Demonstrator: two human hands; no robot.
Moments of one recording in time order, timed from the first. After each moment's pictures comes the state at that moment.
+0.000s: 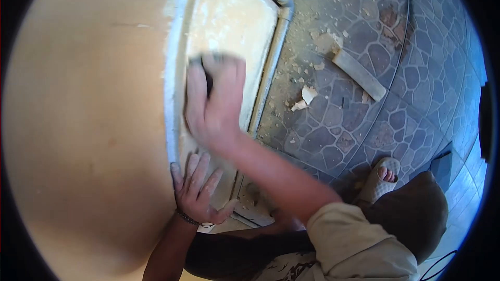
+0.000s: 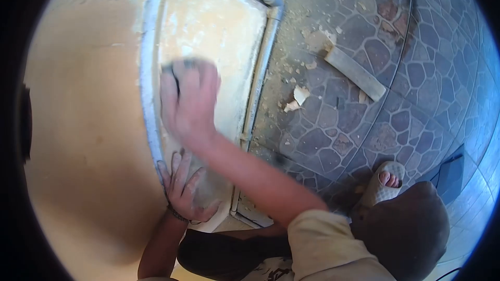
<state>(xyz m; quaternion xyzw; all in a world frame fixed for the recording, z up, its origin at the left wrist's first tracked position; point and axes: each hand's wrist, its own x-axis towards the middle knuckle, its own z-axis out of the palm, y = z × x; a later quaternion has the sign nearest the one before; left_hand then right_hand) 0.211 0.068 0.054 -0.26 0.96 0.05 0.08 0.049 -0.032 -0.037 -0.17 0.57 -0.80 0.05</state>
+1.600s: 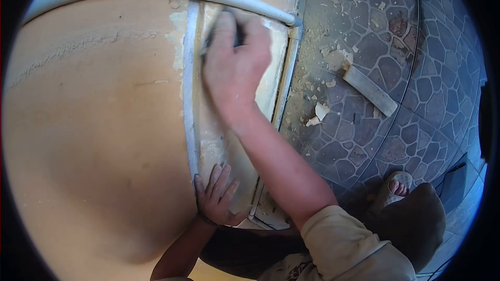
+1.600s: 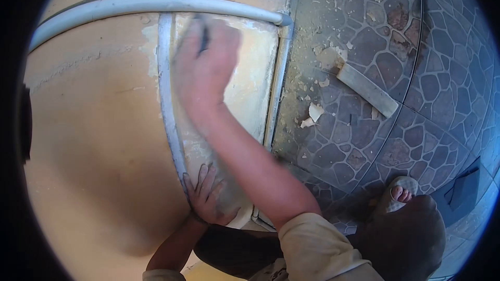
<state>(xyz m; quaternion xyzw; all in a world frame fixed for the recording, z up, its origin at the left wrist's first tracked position) 0.200 0.070 0.056 -0.26 0.95 0.02 0.14 -0.030 -0.078 -0.008 0.01 0.60 -0.80 0.09</state>
